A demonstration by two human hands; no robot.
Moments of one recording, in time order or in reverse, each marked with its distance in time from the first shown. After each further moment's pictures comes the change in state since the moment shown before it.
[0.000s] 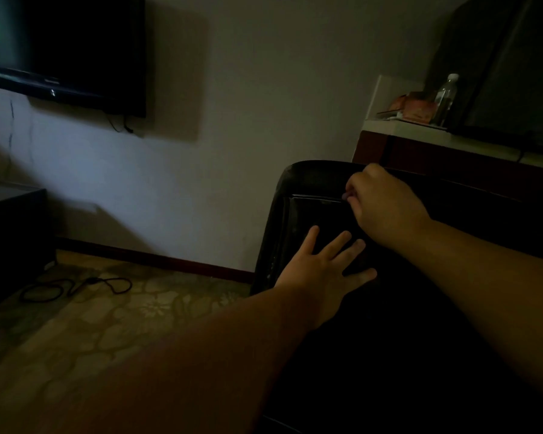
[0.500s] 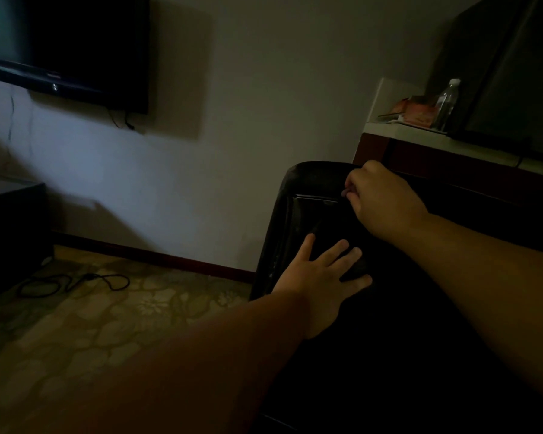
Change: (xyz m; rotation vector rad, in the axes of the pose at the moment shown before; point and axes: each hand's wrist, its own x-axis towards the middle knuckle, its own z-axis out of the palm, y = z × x) left_hand -0.011 0.002 0.006 -0.079 0.003 0.027; right_hand 0.007 -0.006 -0.006 0.010 -0.018 -0.007
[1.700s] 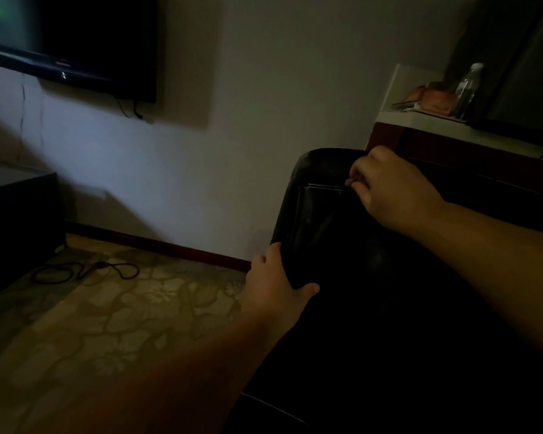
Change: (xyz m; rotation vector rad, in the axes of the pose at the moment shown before) left_hand -0.036 -0.006 0.061 -1.196 0.412 -0.840; right_hand 0.004 -0.003 0.000 0.022 0.020 -0.125
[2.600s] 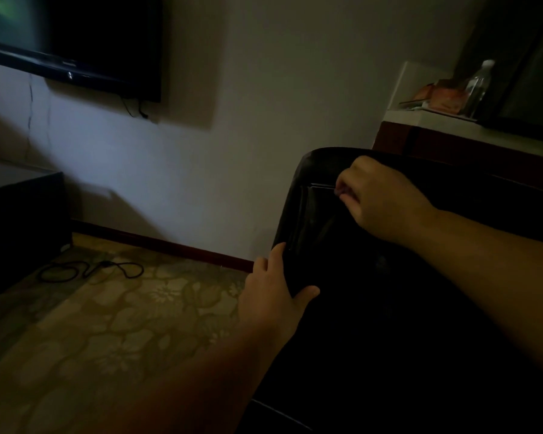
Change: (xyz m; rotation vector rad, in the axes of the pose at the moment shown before) left_hand 0.001 -0.017 0.009 0.083 0.086 0.074; right_hand 0.003 -0.011 0.016 0.013 -0.032 -0.079
